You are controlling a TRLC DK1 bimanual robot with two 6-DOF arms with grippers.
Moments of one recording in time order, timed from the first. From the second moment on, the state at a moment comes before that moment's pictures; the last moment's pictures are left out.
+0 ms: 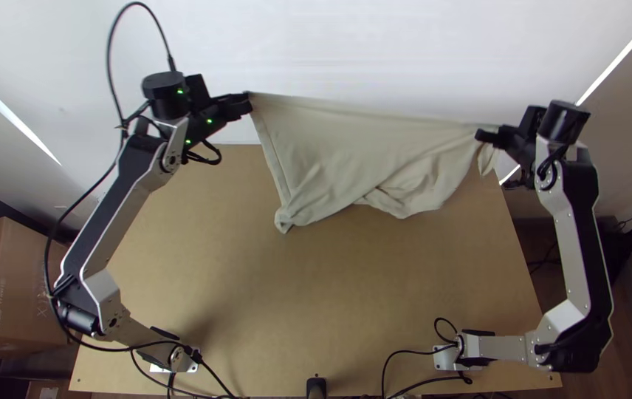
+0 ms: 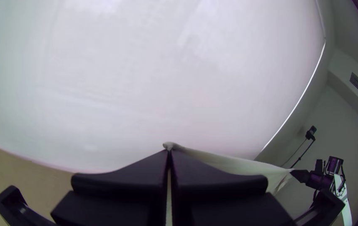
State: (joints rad) left arm -0.28 1.65 1.84 -0.35 0.12 -0.42; right arm -0.08 1.45 1.64 -0.59 0.05 0.07
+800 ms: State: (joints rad) left arm -0.23 1.14 1.68 -0.29 0.04 -0.25; right arm -0.01 1.12 1.78 -0.40 -0.04 0.01
